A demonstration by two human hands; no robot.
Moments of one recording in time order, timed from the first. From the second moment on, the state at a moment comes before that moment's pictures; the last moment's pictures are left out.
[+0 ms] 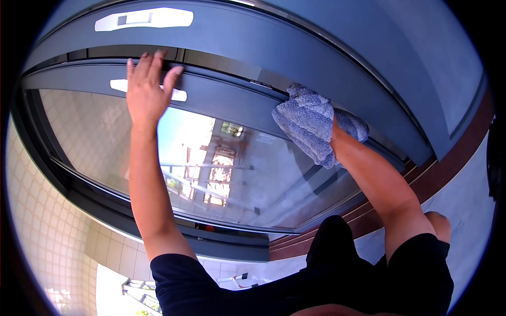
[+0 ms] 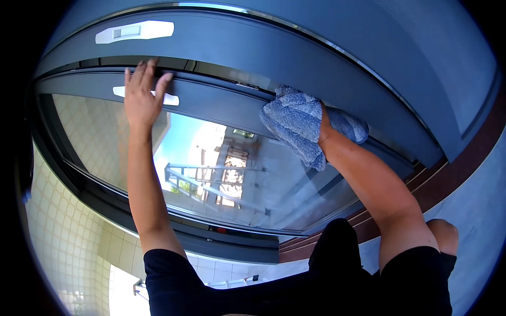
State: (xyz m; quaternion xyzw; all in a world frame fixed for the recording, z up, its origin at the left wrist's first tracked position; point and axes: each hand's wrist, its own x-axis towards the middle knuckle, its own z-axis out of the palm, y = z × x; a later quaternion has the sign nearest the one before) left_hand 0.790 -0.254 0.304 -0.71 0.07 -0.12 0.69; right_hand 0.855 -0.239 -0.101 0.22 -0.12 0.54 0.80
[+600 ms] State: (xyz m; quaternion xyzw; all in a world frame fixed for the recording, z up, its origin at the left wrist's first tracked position) left_hand 0.786 -0.258 0.235 -0.79 0.11 -0.12 0.60; right_hand 0.847 -0.199 -0.122 0.25 -0.16 0.56 0.78
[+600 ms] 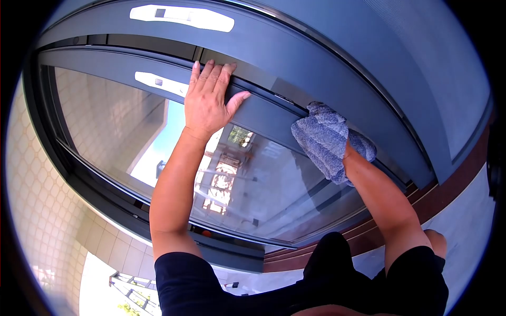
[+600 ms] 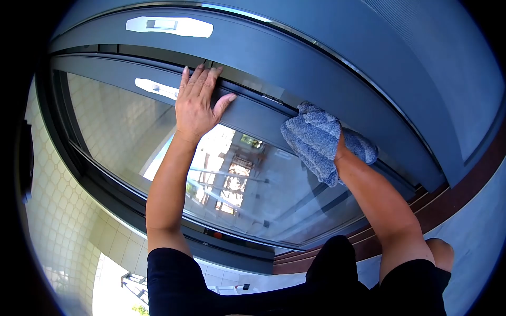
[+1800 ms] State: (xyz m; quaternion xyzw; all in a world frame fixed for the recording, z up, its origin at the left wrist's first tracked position) left_hand 0.792 -0.228 0.353 -0.71 0.04 -0.22 0.67; right_hand 0.851 -0.196 -0.127 0.18 -0.18 0.52 0.81
